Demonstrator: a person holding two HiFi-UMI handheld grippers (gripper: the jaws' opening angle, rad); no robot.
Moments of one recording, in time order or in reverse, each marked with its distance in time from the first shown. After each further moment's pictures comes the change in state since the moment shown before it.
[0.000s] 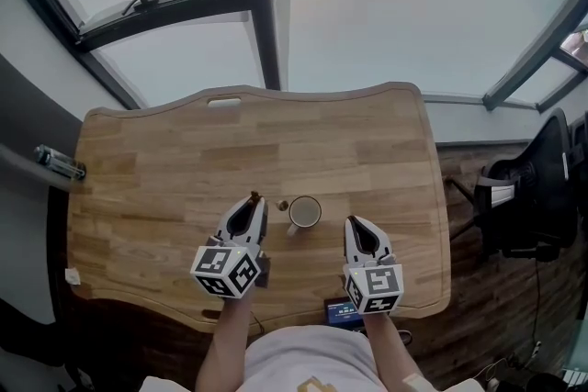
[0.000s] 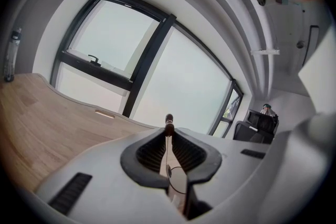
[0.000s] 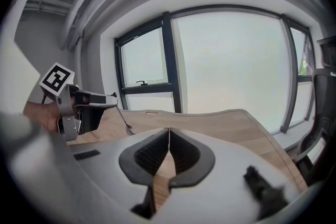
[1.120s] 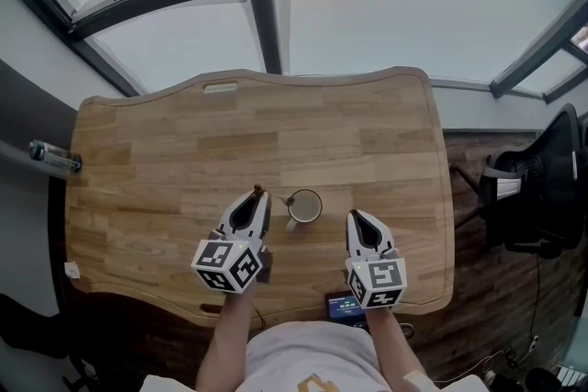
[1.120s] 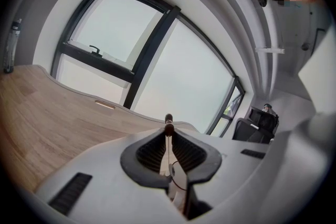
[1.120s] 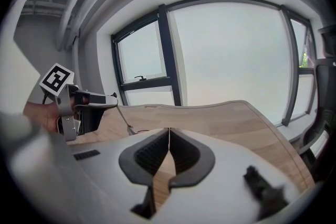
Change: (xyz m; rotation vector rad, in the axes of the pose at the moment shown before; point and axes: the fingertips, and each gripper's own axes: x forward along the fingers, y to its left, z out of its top) left arm 0.020 0.007 -0.024 -0.036 0.064 0.005; right arm 0.018 -0.012 -0.023 0.034 0.059 0.018
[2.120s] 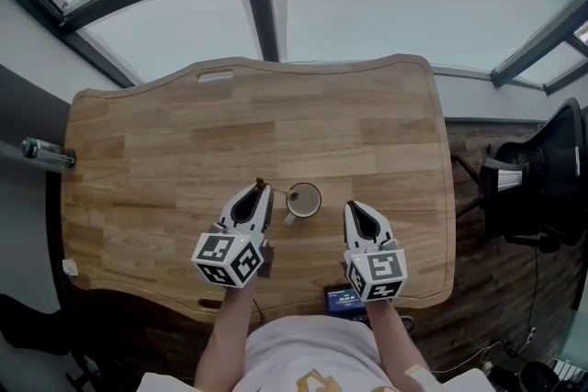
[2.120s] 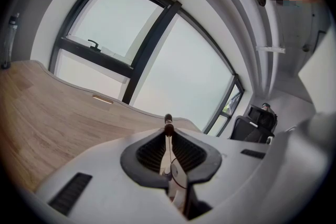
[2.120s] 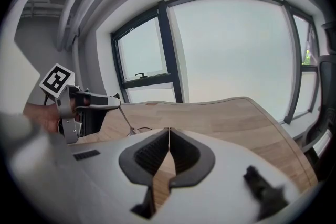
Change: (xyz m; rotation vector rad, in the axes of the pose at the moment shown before) left arm 0.013 0.002 -0.013 -0.011 0.036 -0.015; right arm 0.014 0.000 -0.007 0.004 0.032 0.022
